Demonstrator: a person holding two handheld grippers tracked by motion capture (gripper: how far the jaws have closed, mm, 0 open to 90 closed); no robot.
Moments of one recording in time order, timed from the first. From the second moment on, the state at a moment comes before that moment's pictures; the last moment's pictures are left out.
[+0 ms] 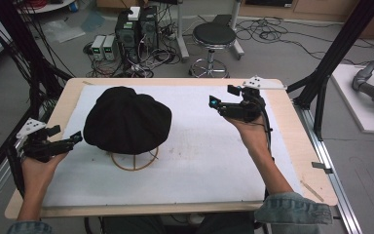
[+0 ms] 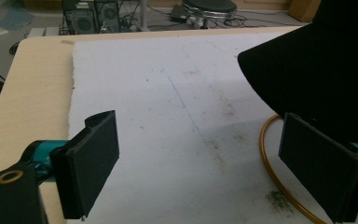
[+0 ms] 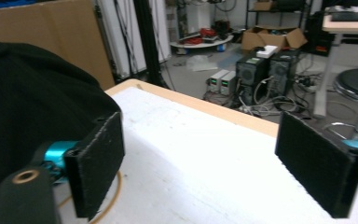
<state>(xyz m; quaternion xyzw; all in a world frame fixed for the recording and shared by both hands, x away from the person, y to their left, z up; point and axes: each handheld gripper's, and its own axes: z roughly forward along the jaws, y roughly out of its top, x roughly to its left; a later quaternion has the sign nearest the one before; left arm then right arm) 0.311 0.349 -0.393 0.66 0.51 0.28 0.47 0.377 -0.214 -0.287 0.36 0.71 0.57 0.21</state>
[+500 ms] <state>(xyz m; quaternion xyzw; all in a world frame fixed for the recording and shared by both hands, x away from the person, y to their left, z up) 0.315 0.346 -0.393 0.66 0.51 0.28 0.48 0.359 -0.260 -0.321 0.40 0.69 0.56 0.22</state>
